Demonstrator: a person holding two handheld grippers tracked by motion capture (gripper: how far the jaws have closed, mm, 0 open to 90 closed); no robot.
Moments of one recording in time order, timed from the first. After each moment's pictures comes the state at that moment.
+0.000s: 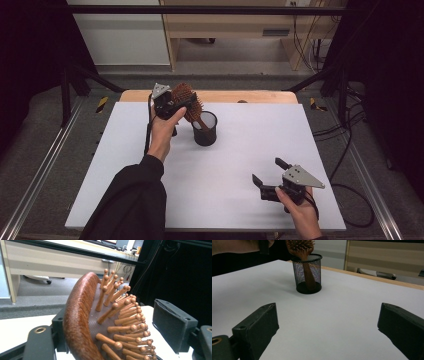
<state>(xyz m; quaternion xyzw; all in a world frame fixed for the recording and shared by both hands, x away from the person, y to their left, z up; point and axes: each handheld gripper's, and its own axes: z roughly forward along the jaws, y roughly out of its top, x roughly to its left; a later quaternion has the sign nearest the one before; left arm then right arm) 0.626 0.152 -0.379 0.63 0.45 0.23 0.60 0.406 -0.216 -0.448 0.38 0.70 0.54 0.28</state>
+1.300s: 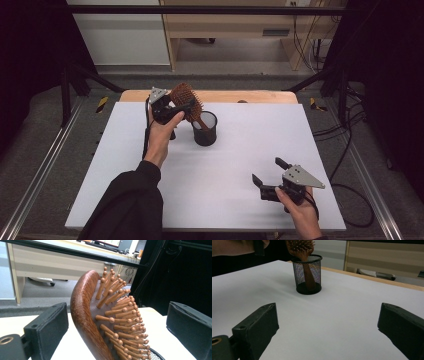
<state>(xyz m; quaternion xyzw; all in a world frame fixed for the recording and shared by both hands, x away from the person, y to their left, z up) 0.610 0.157 -0.380 0.62 0.45 0.24 0.60 0.406 -0.215 -0.447 0.38 0.70 0.54 0.28</state>
